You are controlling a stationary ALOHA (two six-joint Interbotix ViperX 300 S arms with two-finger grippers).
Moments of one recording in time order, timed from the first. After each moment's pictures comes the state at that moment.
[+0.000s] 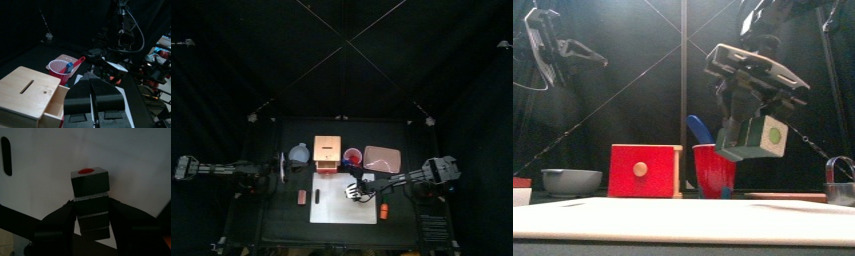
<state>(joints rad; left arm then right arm) 0.09 -0.88 1.26 -0.25 -0.40 0.00 0.16 0.18 0.33 -0.09 0.76 1.53</state>
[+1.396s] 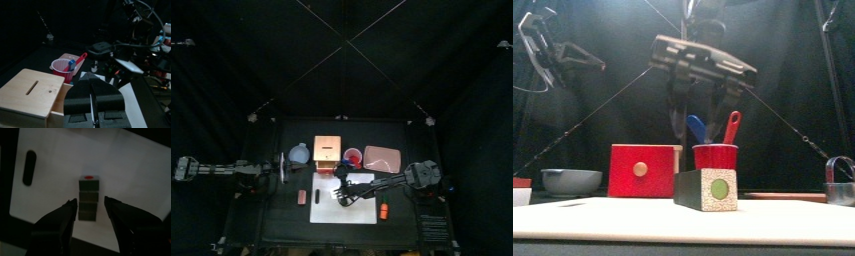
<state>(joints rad) 0.15 -0.88 1.28 -0.18 -0.40 0.00 0.15 0.14 0.10 -0.18 1.13 1.30</state>
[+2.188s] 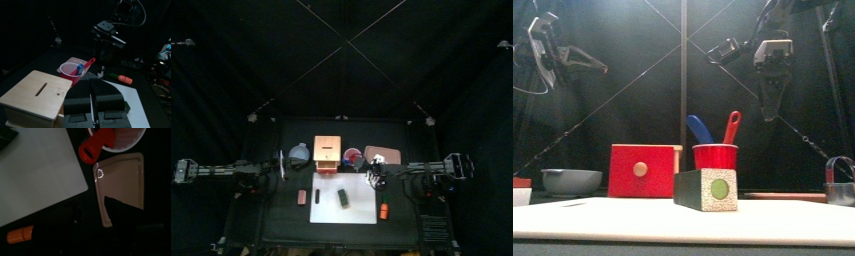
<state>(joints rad) 0.19 -0.88 1.28 -0.19 -0.43 0.00 -0.02 -0.18 0.45 -0.31 1.11 0.26</state>
